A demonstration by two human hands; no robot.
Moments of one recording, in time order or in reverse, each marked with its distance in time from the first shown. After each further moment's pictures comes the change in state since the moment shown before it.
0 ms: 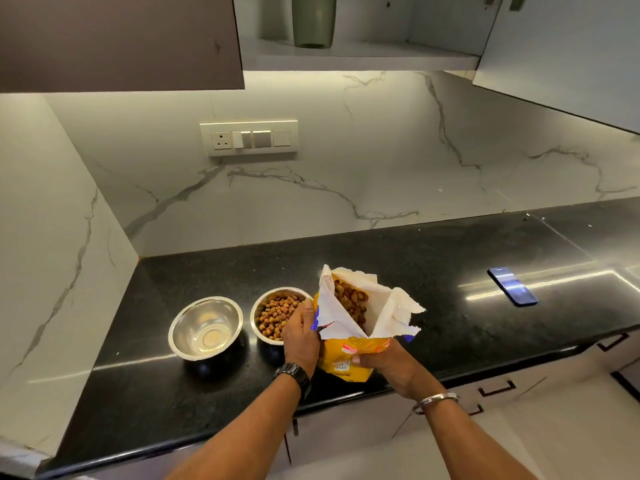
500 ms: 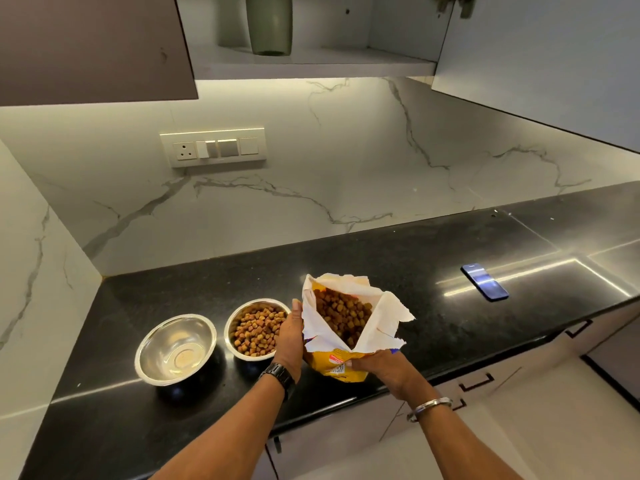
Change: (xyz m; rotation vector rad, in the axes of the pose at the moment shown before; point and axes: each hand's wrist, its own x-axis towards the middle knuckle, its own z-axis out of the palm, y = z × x) left_hand 0.020 0.018 0.034 -0.320 -0.169 -0.376; right_hand -0.005 0.006 -0.031 0.024 0.151 0.018
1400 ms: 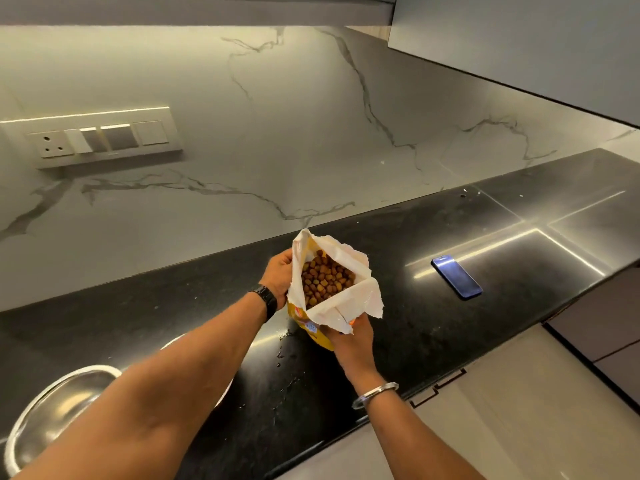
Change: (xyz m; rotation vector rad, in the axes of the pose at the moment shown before) left_hand 0.182 0.054 0.137 0.311 -0.220 0.018; right_hand 0.107 -0.032 -0.029 0.044 0.473 -0.297
